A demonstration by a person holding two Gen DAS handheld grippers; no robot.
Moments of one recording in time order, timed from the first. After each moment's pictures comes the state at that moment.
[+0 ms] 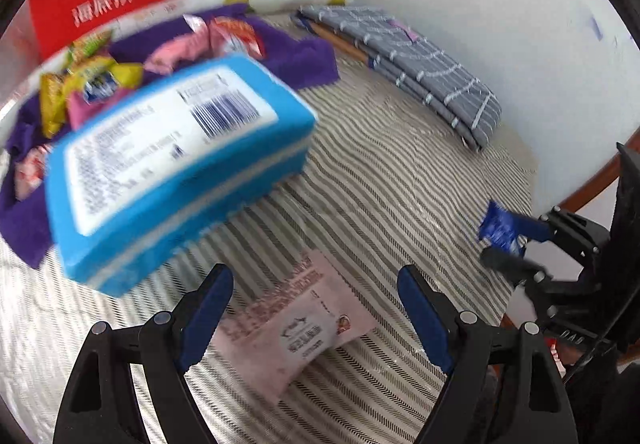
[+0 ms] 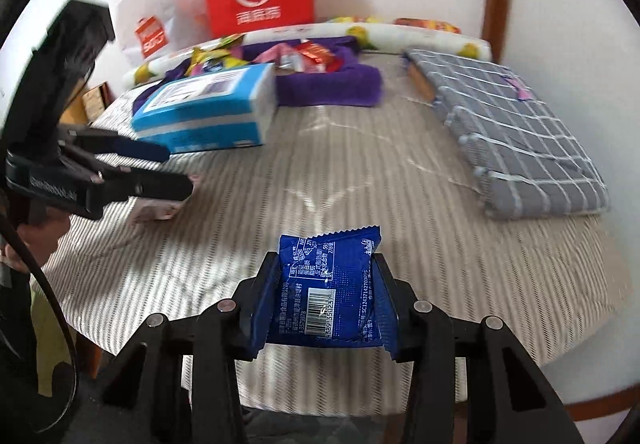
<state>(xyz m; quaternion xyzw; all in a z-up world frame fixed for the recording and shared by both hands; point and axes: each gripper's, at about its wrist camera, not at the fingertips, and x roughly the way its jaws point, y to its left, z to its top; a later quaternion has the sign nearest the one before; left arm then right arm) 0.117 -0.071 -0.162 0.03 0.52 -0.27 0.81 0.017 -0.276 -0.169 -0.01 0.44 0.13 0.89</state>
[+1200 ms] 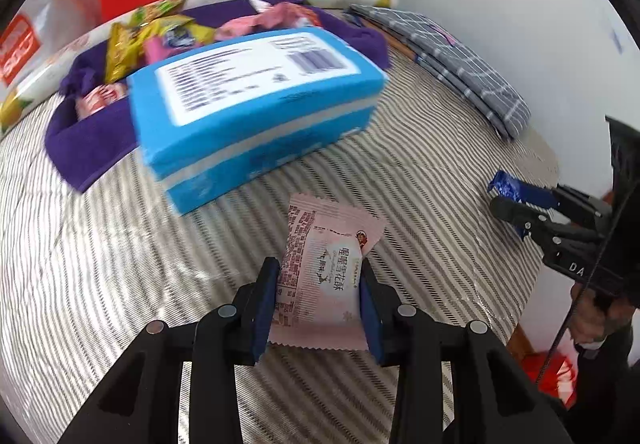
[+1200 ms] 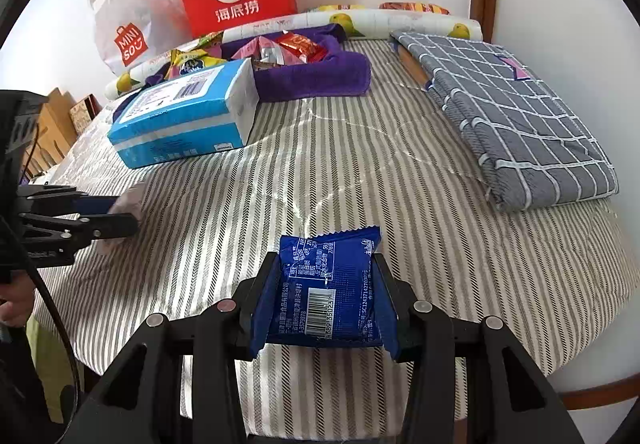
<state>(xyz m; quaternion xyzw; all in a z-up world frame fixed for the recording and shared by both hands) 0.089 -0.023 -0.167 0.02 0.52 -0.20 0.83 0.042 -0.269 -0.184 0.02 0.47 0.11 0.88</state>
